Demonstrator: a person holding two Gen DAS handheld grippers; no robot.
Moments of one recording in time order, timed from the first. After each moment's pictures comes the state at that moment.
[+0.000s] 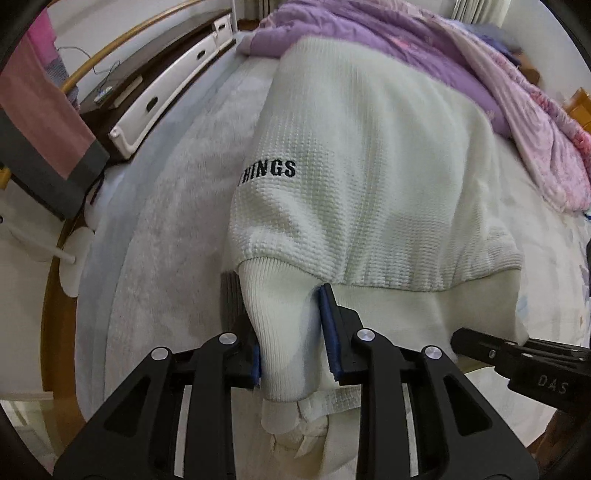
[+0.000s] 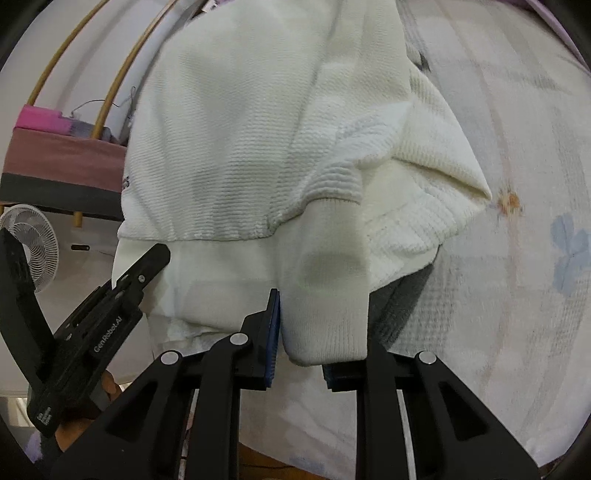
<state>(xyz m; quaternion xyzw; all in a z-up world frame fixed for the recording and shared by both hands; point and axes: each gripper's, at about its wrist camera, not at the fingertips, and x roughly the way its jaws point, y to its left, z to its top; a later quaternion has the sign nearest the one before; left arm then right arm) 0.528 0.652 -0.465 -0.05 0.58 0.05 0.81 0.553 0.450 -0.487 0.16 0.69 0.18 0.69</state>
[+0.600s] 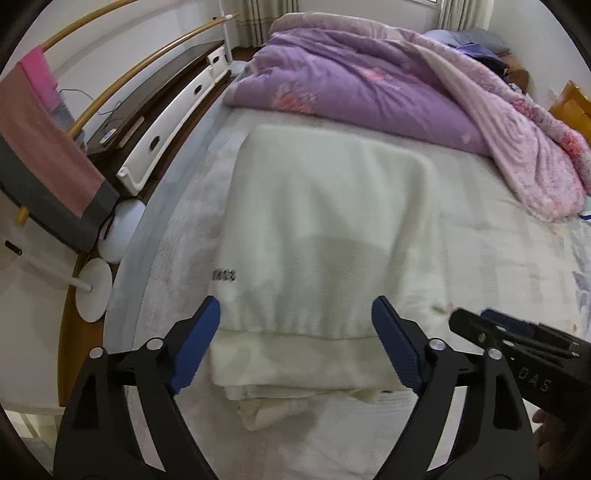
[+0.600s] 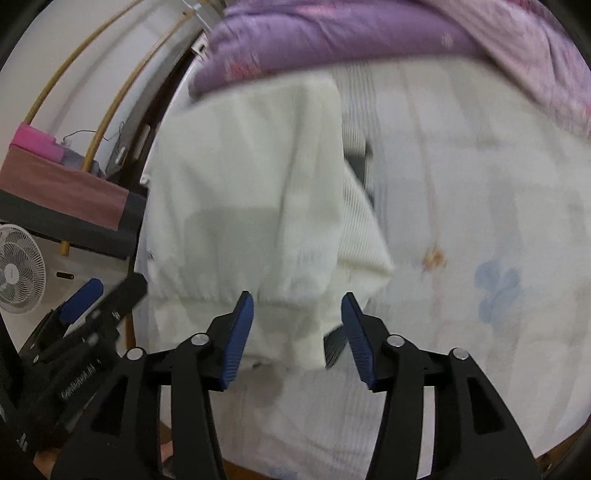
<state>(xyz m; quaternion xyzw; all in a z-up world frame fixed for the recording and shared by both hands) 0.543 0.588 -0.365 -0.02 0.54 0.05 0.84 0.570 0.414 -0.381 0.12 0.60 0.13 0.78</state>
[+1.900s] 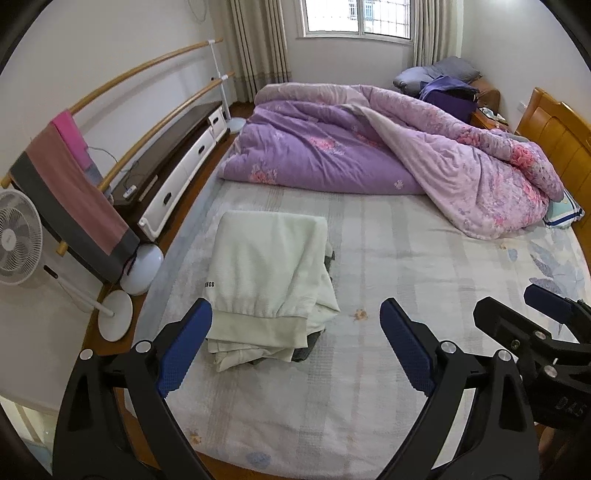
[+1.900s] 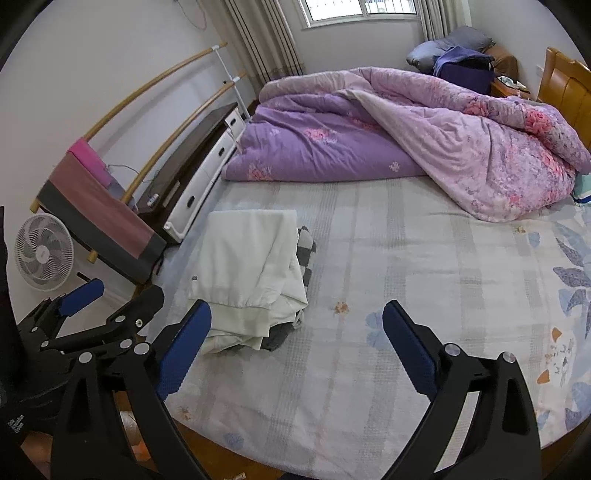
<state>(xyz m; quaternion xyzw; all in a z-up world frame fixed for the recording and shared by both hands) 0.427 0.418 -0.155 0.02 0.45 0.07 0.89 0.436 0.236 -0.171 0.10 0.47 0.17 0.86</state>
